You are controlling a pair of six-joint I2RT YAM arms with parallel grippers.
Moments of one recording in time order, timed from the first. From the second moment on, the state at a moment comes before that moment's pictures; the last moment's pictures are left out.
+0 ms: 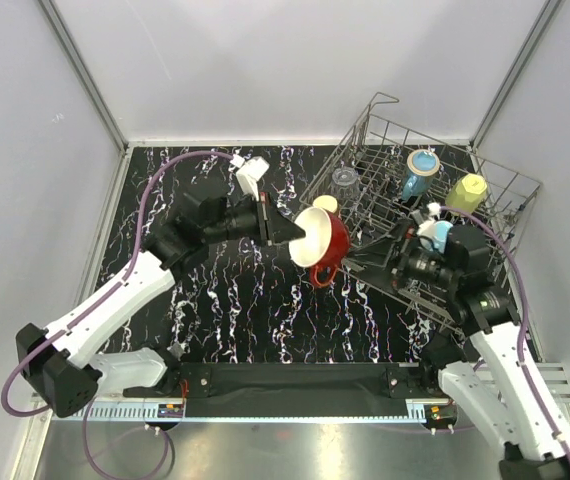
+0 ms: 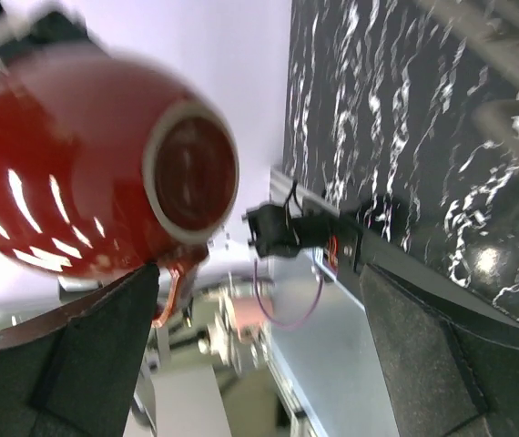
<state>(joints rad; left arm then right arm) -0.69 1.16 1.12 -0.23 0.49 -0.67 0.23 0.67 0.76 -0.44 -0.74 1.12</state>
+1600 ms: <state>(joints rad) -0.56 1.09 0.85 0.29 0.59 -1.05 0.72 0.87 0.77 0.18 -0.46 1.30</state>
